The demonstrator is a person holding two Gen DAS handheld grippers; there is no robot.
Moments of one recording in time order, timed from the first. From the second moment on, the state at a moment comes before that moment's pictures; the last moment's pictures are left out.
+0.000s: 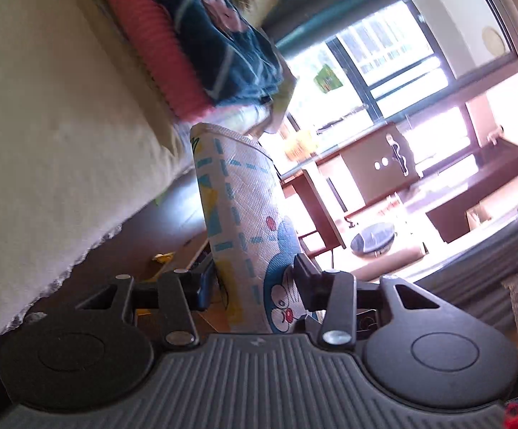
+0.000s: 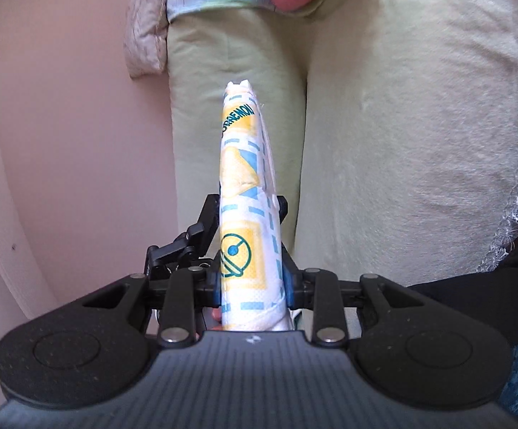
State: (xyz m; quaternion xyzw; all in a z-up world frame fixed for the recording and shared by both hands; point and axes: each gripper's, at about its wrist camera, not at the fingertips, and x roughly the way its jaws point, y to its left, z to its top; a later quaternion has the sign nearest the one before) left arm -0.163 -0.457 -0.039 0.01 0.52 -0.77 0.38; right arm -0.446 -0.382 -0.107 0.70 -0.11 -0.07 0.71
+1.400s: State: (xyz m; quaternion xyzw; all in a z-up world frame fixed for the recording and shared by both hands) left arm -0.562 -0.605 -0.273 0.40 0.48 -0.77 0.09; right arm -0.719 -0.372 -0.169 0.55 -0.04 -0.68 0.49
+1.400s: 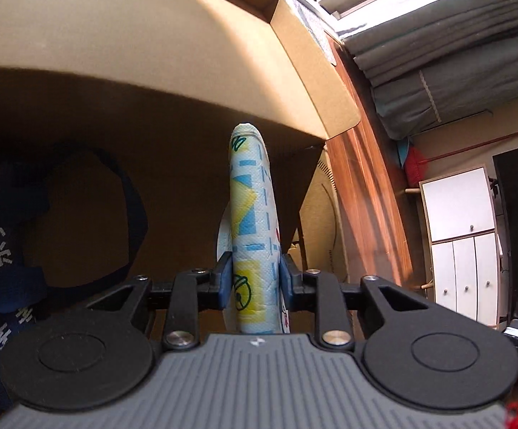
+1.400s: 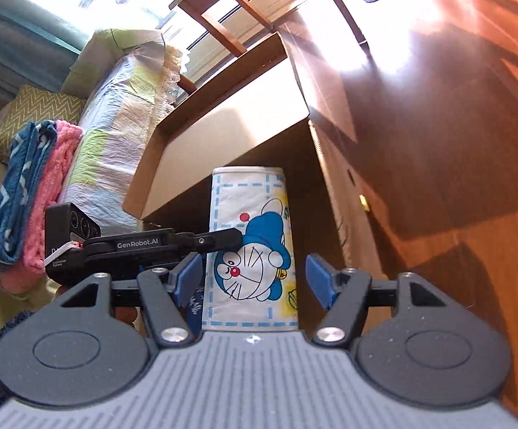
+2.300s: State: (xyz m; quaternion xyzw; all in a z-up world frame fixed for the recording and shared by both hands) left arm -0.575 -0.597 -0.266 0.51 0.36 -0.77 0.14; right arm -0.715 -0.378 -0.179 0.56 0.00 -0.66 0.50
